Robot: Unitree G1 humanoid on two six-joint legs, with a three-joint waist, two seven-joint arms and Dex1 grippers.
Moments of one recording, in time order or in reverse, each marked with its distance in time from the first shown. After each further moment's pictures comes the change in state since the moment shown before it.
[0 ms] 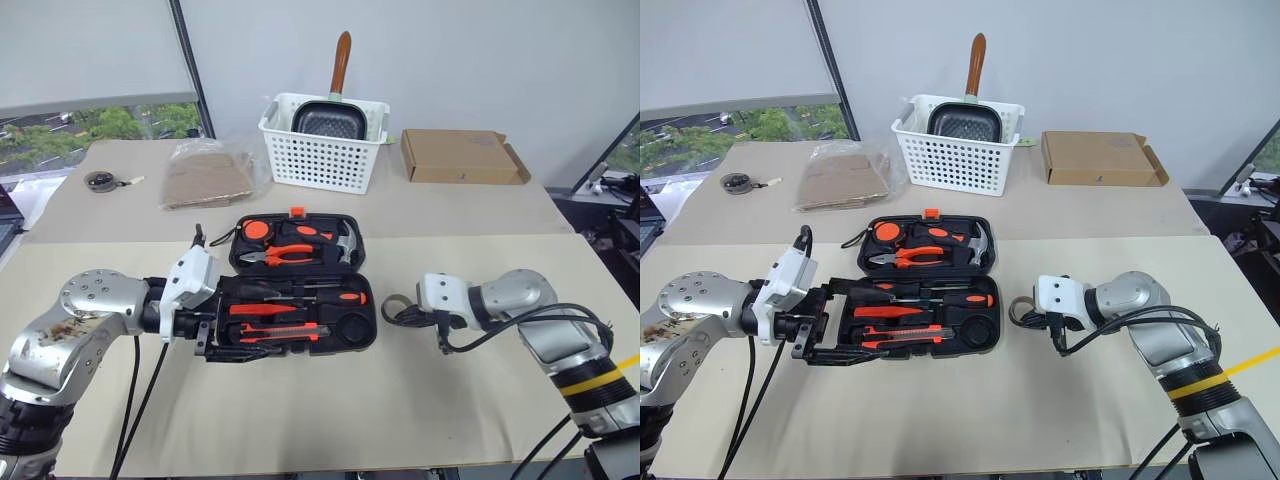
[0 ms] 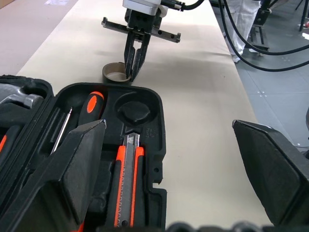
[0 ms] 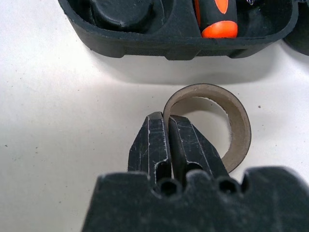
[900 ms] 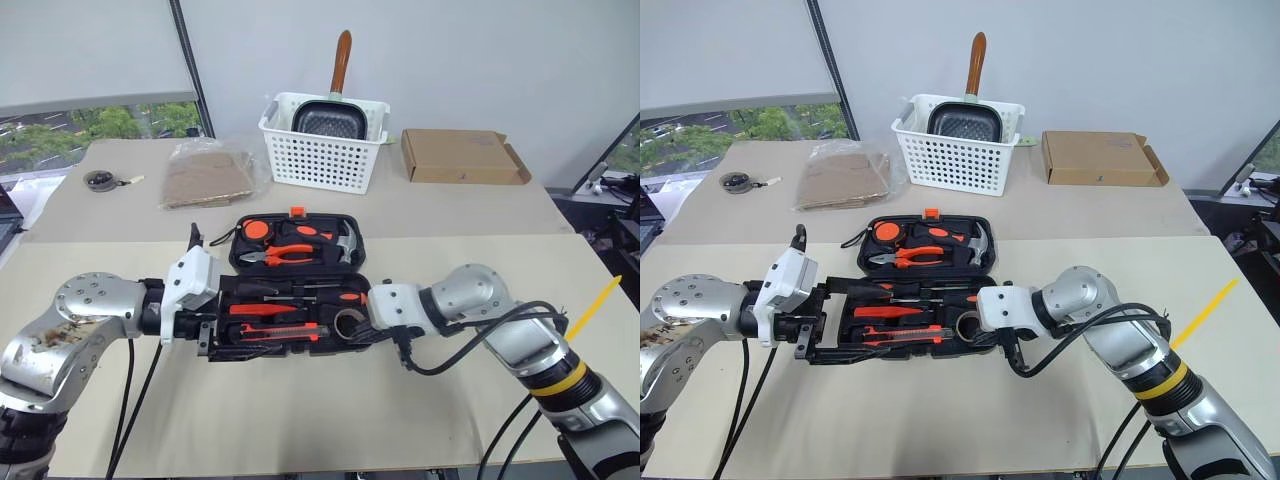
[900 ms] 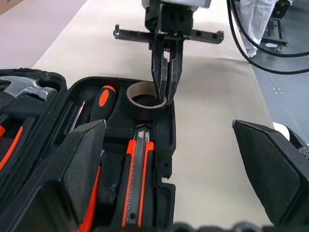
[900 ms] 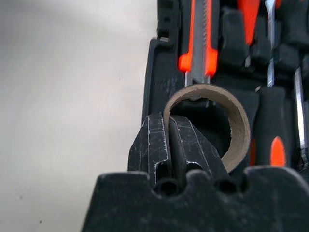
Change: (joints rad) left arm 0.029 0.018 0.022 -0.058 -0.001 0.020 0.081; right arm -0.106 0.081 0.184 -0.290 0.024 0.230 0.061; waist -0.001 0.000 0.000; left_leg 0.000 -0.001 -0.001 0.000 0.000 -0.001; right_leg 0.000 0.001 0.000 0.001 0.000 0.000
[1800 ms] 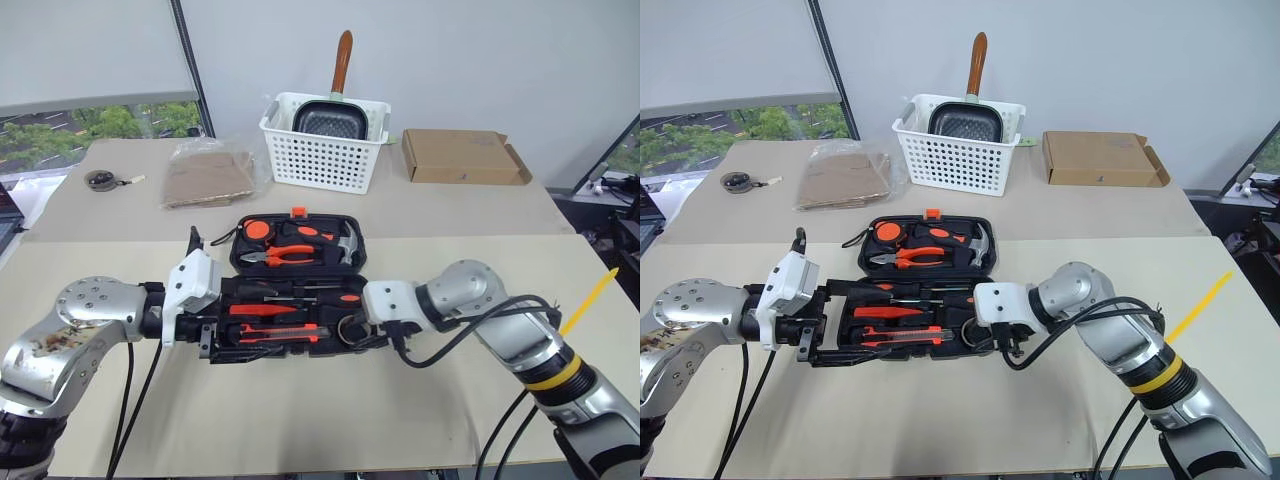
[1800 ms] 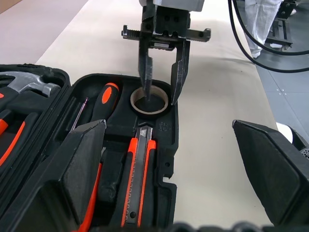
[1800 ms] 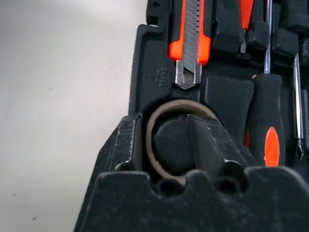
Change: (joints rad) left arm 0.022 0.000 0.000 -0.004 0.002 -0.005 0.015; right arm -0.038 0.000 -0.005 -0.011 0.012 0.080 0.007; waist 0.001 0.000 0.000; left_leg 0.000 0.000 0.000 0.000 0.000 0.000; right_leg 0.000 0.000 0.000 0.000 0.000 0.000
